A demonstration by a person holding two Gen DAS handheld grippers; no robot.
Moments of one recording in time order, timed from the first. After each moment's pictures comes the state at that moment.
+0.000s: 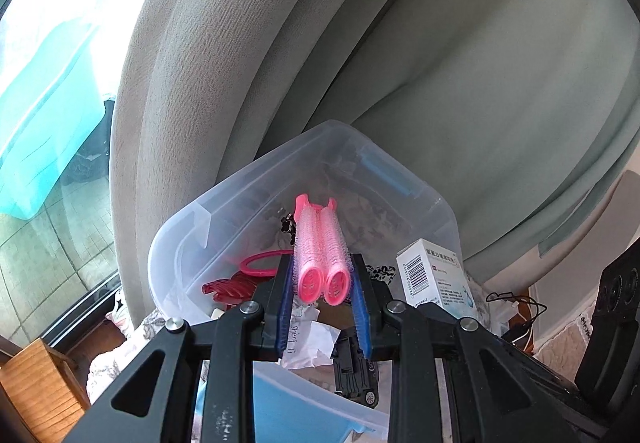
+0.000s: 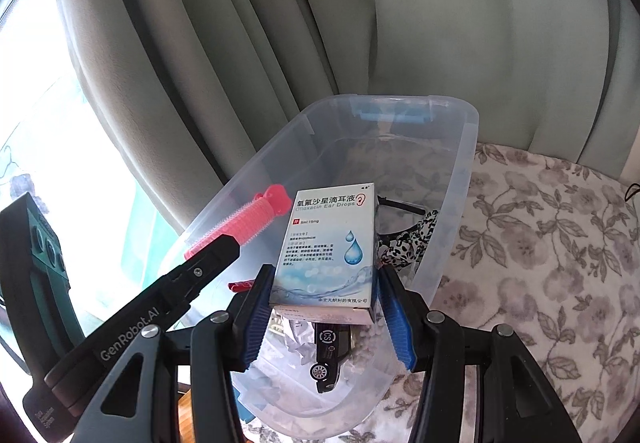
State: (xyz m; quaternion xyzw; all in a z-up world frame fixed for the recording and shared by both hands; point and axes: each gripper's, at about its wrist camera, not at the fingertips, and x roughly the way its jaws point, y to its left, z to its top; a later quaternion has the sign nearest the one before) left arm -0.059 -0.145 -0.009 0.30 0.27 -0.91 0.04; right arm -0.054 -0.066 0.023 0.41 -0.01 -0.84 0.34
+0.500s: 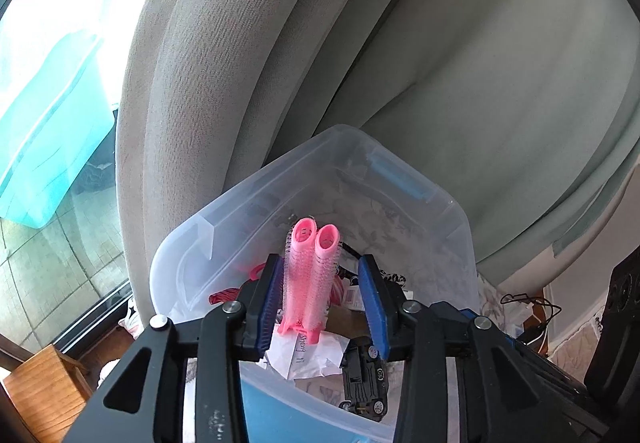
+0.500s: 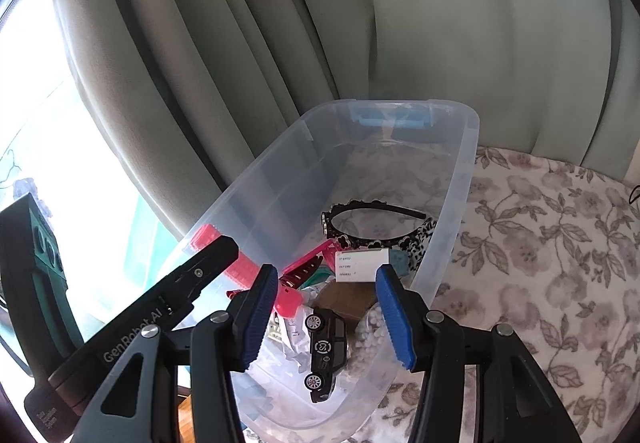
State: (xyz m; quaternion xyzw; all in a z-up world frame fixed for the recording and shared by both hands) left arm -0.056 -0.132 -0.008 0.31 0.25 -0.92 0.06; right arm -0.073 -0.060 0.020 0.41 -0.02 -0.85 0.35
